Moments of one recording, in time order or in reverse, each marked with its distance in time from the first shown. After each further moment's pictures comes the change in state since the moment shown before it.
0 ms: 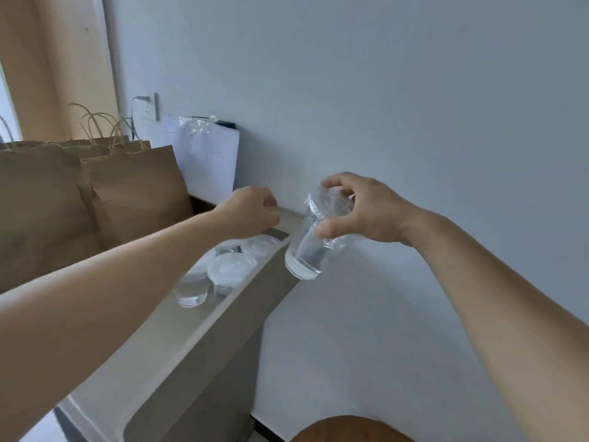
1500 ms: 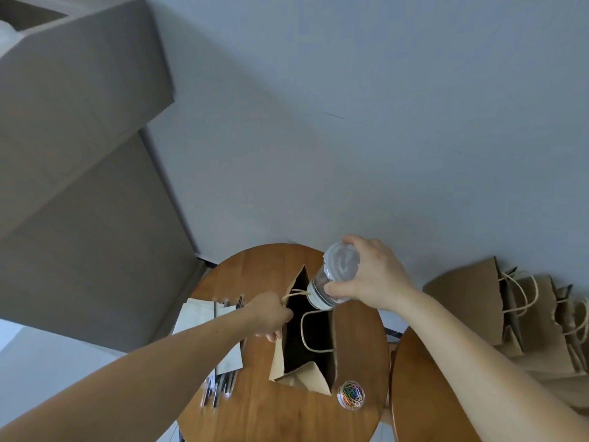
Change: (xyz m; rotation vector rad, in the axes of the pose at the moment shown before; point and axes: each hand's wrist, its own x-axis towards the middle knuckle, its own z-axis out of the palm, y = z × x) left_hand -0.249 0.101 0.451 -0.216 -1.127 -0.462; right_hand -0.295 0.326 0.119 -0.093 -0.183 0.627
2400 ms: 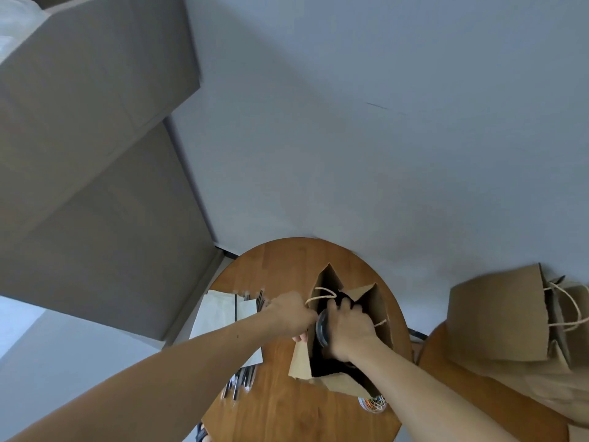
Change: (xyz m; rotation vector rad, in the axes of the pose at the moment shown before) left_hand 0.003 -0.010 0.001 -0.047 -0.032 0.071; right_hand 0.016 0.005 0.166 -0.588 -0.394 0.017
